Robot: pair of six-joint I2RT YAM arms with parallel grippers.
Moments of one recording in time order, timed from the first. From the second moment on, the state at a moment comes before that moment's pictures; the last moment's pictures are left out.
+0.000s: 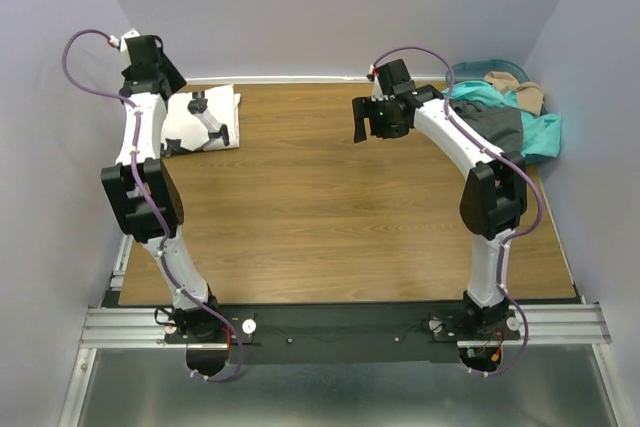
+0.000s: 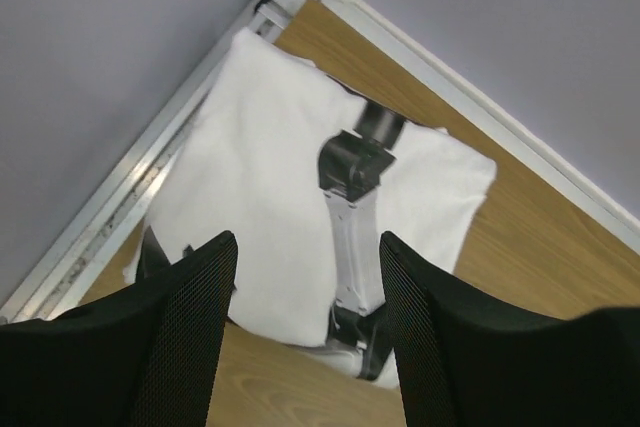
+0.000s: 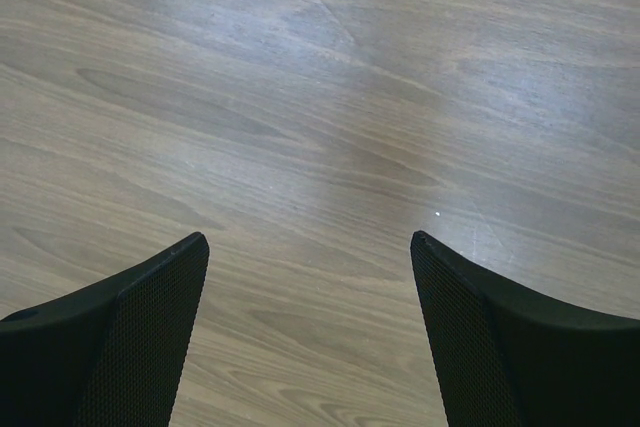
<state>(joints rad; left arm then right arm) 0.24 1.99 1.88 -0.45 -0.15 -0.42 0.42 2.04 1.85 -0.76 -0.08 0.19</state>
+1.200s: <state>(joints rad) -0.21 1.10 0.98 0.05 0.01 -0.17 0.42 1.54 1.21 -0.33 0.11 0.37</state>
